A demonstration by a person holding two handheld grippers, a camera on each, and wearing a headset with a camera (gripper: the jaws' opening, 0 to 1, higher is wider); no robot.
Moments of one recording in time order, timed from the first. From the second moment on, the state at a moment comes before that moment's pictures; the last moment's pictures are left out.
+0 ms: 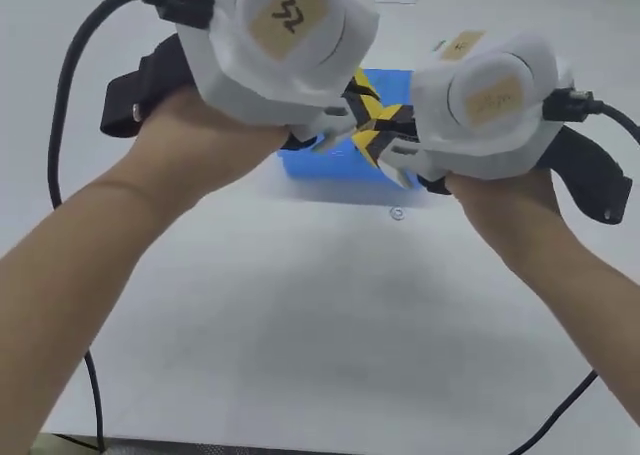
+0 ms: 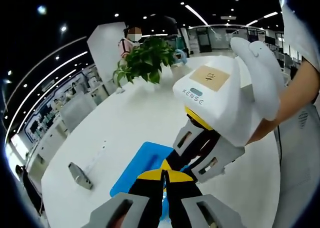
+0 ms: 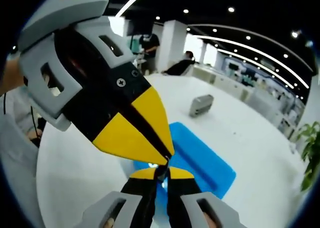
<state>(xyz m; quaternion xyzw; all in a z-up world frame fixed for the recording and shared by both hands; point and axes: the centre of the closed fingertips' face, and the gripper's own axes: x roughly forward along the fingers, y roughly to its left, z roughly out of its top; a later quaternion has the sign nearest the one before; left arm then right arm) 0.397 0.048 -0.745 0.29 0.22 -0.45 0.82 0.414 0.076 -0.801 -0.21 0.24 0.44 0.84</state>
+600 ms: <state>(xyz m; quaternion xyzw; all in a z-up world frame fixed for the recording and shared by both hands) 0.376 0.037 -0.694 0.28 0.17 -0.46 0.82 0.398 0.065 -0.750 -0.15 0.19 0.42 0.87</state>
